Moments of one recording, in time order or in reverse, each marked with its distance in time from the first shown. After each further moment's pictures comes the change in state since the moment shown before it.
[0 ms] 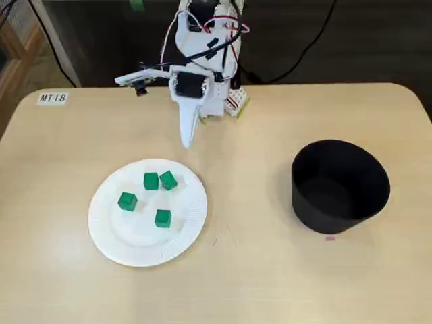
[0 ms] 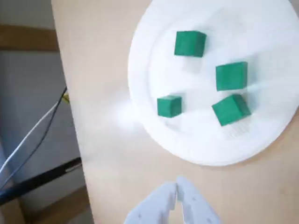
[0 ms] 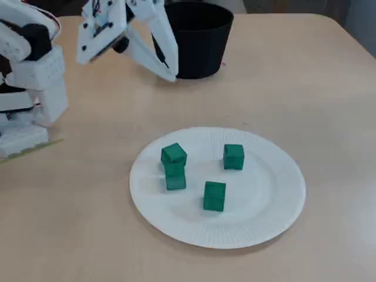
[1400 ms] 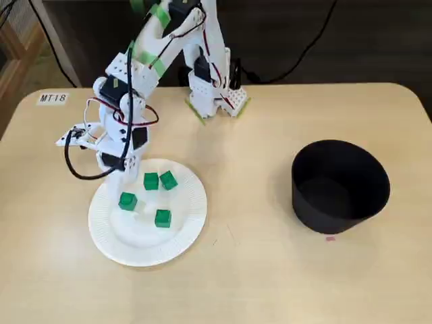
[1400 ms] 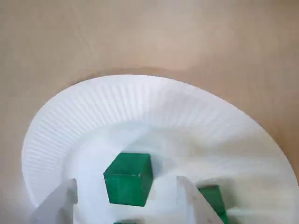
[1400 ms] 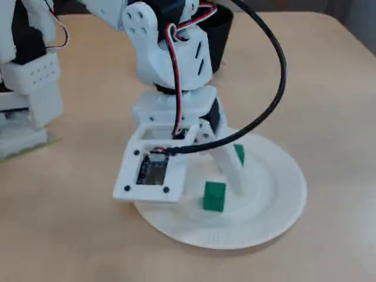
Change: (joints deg) arm 15.9 -60.0 -33.0 -2.6 -8.1
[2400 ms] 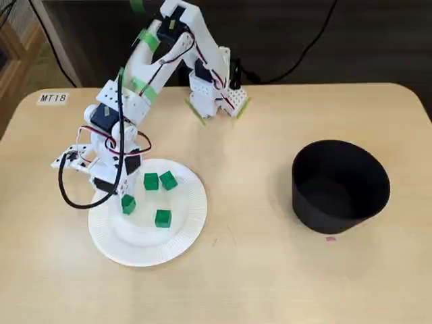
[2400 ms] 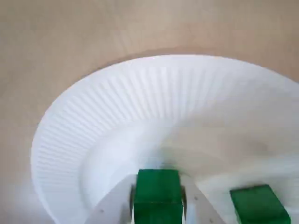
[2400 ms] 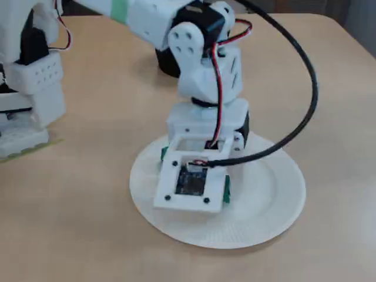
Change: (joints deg) arm -5.2 -9.6 -15.3 5.5 3.7
